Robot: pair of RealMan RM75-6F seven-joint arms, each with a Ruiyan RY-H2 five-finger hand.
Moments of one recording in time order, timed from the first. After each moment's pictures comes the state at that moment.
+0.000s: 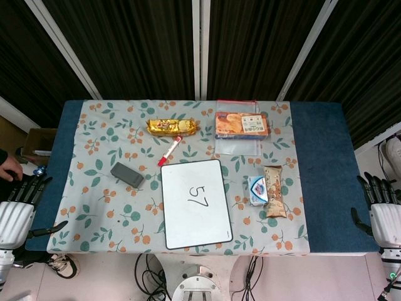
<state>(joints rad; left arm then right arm) -0.05 -1.10 0.01 -1.53 1.65 1.58 0.01 0.04 -1.20 0.05 -1.38 -1.54 1.54 0.12</state>
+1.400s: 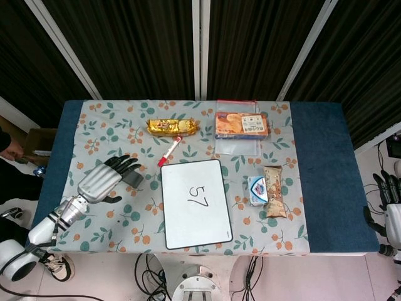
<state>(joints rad) -0.56 -1.16 -0.09 -1.58 1.66 0.96 0.01 0.02 -1.17 0.07 -1.38 -1.51 1.57 0.16</state>
